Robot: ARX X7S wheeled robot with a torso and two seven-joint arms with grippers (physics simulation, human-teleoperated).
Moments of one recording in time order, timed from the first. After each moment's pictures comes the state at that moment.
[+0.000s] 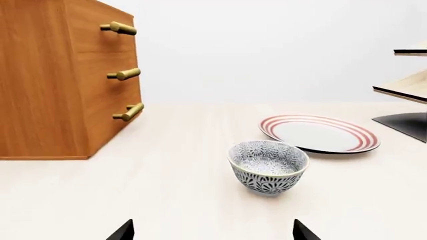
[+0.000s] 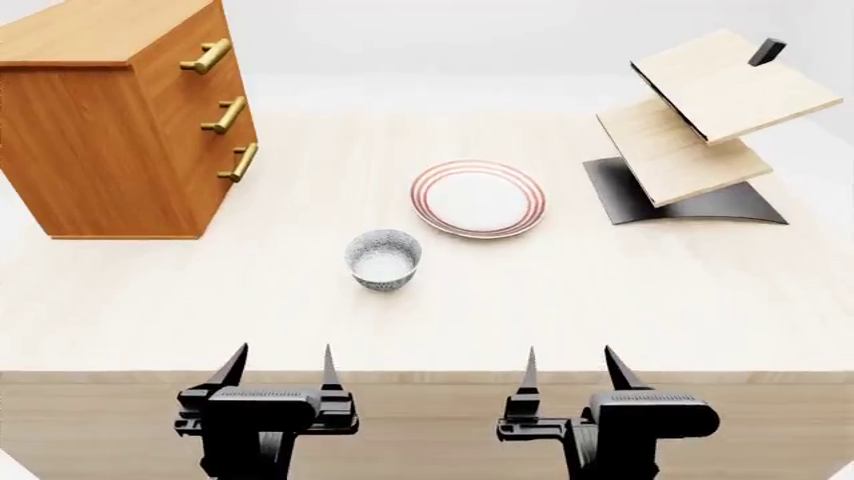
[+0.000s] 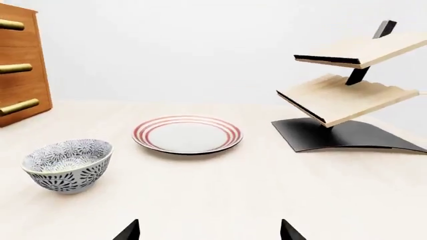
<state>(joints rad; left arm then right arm) 0.00 -0.06 0.06 0.08 -0.05 -0.03 -0.07 -0.03 0.07 -0.06 -0.14 0.03 0.06 0.08</state>
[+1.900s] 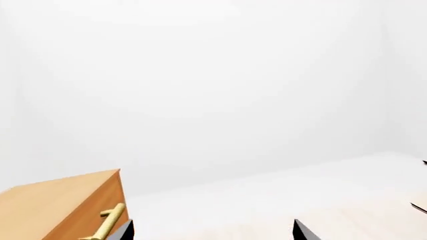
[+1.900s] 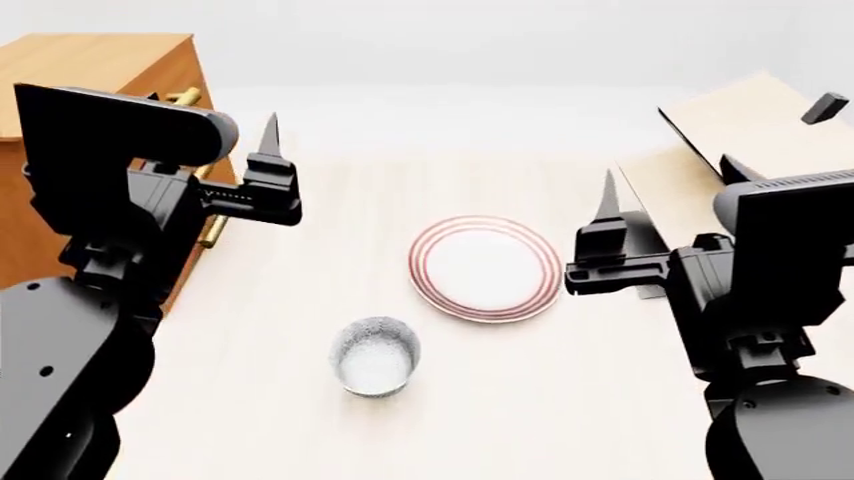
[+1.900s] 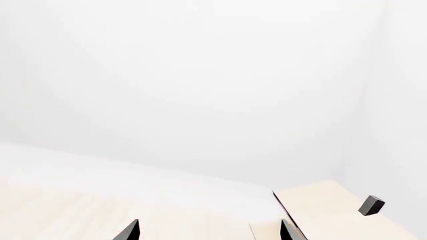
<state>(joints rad) -0.77 -0.29 0.00 0.76 -0.37 -1.26 -0.11 0.59 0.26 -0.01 -1.00 0.19 1.37 0.11</state>
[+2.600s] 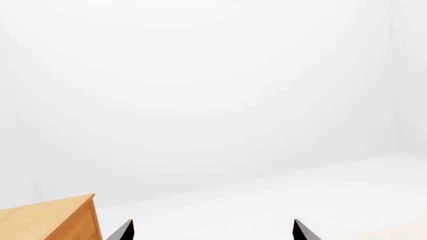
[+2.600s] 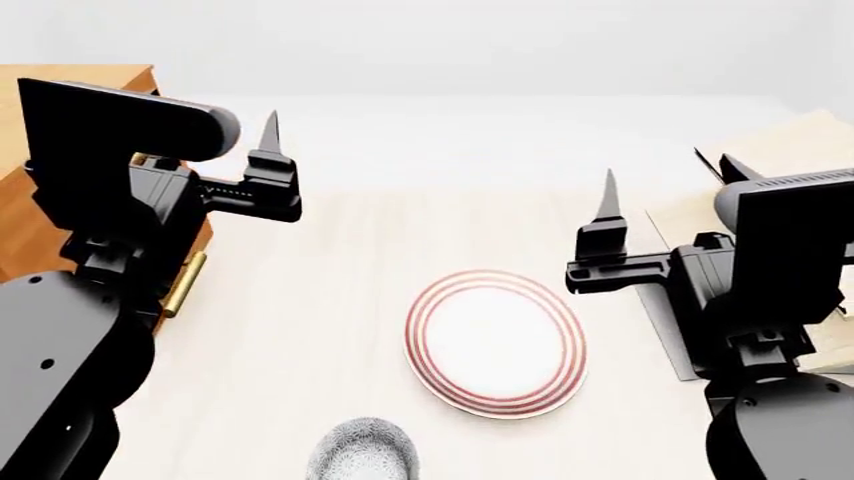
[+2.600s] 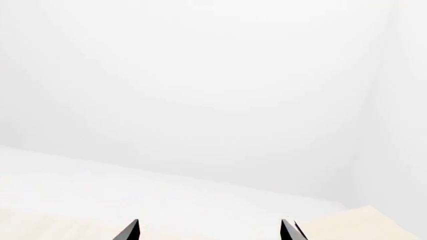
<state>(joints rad) -0.78 -0.30 0.01 0.73 -0.38 -1.25 -0.11 0.59 0.27 0.00 -0.99 0.21 1.36 0.13</state>
